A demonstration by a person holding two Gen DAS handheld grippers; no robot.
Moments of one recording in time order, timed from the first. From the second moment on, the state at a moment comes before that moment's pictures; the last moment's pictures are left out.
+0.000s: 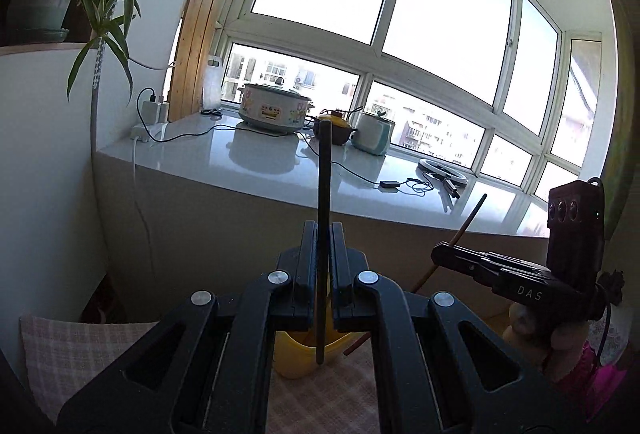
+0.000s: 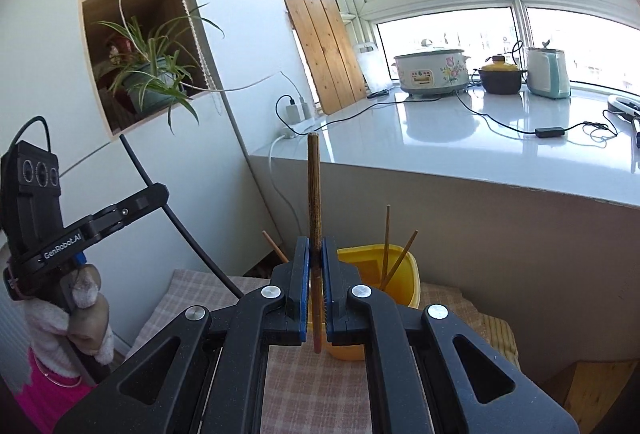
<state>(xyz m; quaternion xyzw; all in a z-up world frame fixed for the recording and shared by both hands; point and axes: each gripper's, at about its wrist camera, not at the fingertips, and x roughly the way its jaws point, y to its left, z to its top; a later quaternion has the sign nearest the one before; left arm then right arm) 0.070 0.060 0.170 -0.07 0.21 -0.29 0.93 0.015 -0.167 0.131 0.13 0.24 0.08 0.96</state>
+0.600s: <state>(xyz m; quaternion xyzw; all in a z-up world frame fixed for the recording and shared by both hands) 0.095 0.039 0.155 -0.05 0.20 -0.27 0.94 0.043 -0.181 0.123 0.12 0.24 0.04 0.96</state>
